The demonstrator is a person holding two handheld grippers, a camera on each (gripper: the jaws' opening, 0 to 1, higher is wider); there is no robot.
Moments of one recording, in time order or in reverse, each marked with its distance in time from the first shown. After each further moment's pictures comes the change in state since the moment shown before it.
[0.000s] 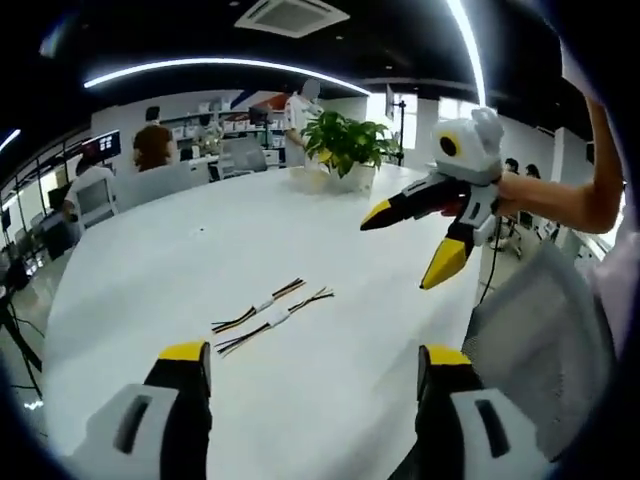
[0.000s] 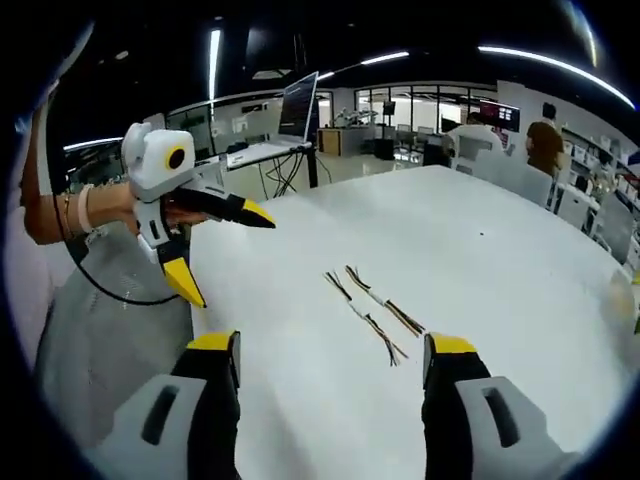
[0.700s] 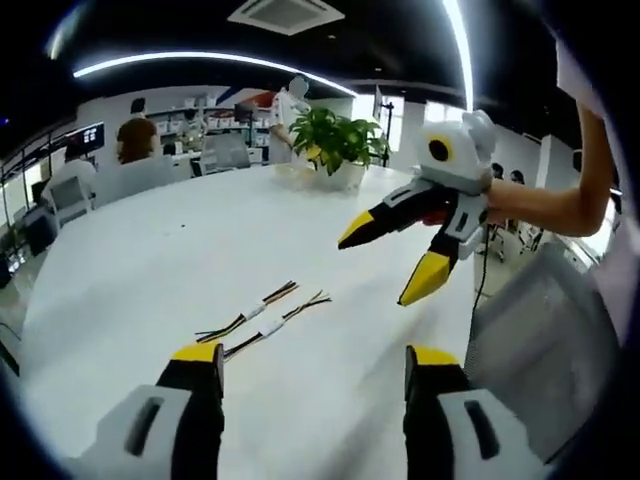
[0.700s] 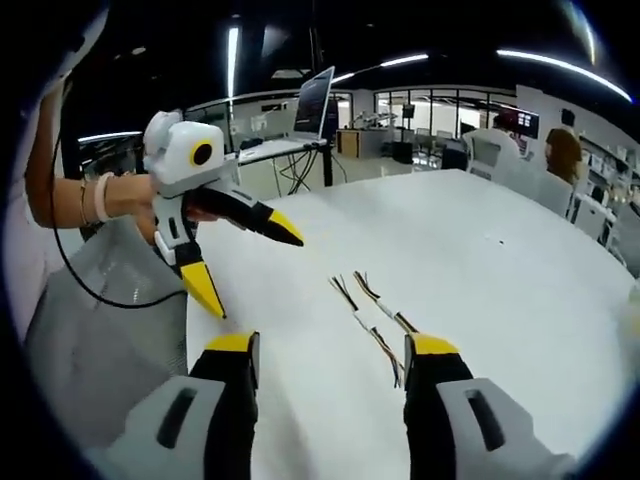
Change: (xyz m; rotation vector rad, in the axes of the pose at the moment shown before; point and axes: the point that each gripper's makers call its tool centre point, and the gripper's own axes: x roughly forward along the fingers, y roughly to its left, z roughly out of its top) left arm 0.035 0.011 -0.001 -0.036 -0.002 -0.095; right arm 0.029 -0.011 0.000 -0.038 -0.009 0.066
